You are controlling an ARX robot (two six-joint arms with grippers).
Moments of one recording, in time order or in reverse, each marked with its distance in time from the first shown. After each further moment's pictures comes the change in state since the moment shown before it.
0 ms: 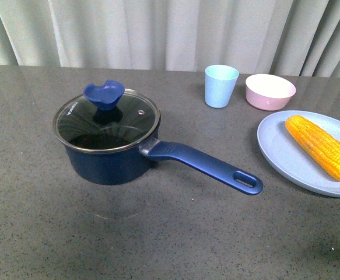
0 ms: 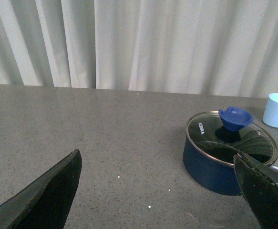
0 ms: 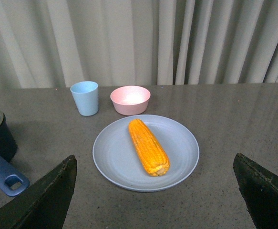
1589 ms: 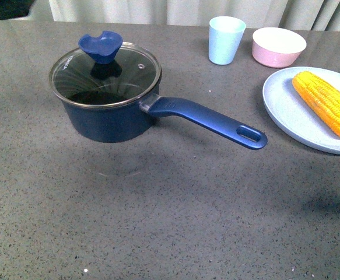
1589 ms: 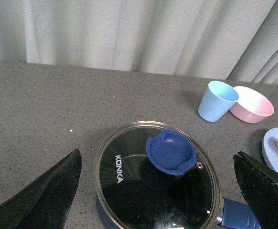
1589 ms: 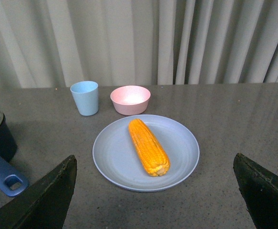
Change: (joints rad) left arm -0.179 1.488 0.552 0.751 0.144 -0.183; right arm 0.000 0.000 0.000 0.000 0.000 0.000
